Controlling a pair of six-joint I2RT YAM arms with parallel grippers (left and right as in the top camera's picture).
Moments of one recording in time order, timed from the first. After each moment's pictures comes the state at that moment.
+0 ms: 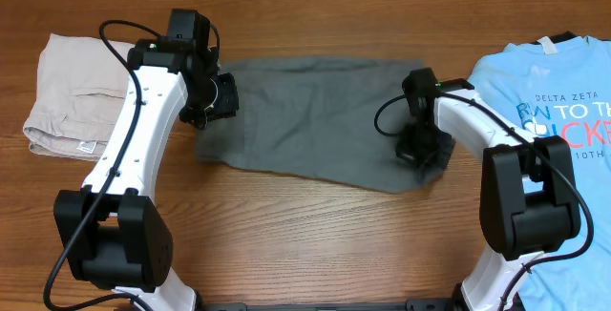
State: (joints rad) left arm -0.10 1.81 1.58 -1.14 0.16 -0.31; right arm 0.18 1.95 1.23 -1.02 0.08 0.66
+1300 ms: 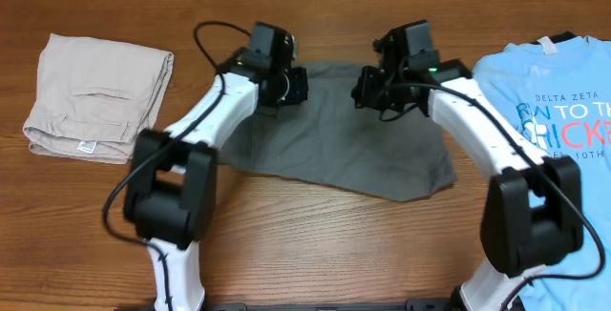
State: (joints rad) left arm -0.33 2.11 1.50 -0.44 0.33 -0.44; right arm 0.27 1.89 1.40 -0.55 -0.40 0.47
